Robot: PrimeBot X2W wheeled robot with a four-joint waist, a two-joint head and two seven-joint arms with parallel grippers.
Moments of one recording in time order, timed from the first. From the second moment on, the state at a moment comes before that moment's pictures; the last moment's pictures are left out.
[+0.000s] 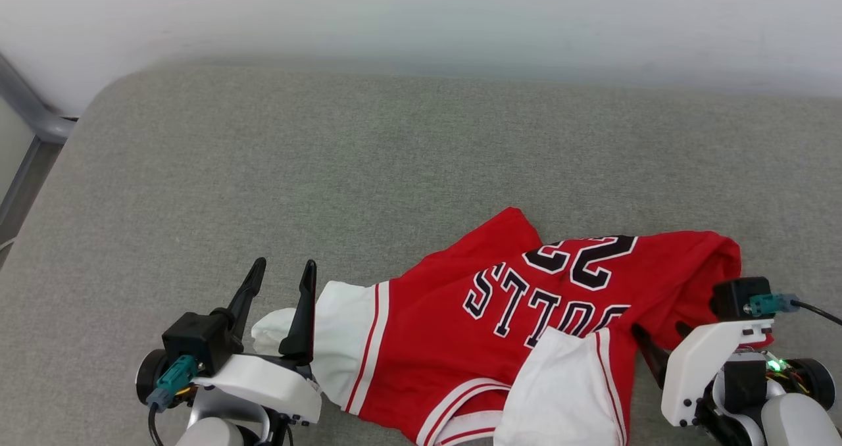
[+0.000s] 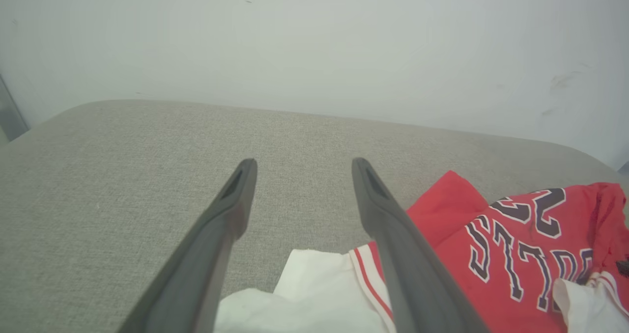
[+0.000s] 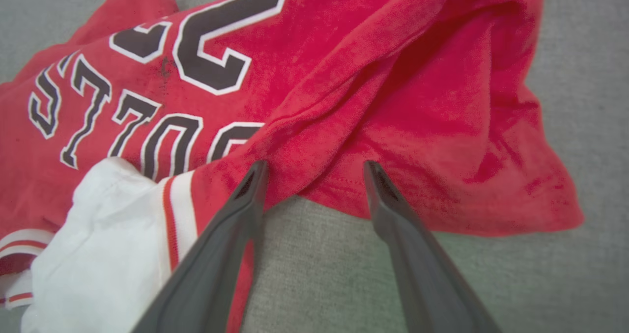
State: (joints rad) left arm -0.13 0.32 -0.37 0.10 -0.52 0.12 -0.26; right arm -0.13 -0.11 -0.04 0.20 0.25 0.13 0.47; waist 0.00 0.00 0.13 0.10
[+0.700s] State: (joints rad) left arm -0.17 0.23 -0.32 0.12 -0.46 0.05 -0.26; right arm -0.44 -0.21 0.06 0.38 0.26 0.13 0.58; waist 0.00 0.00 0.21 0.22
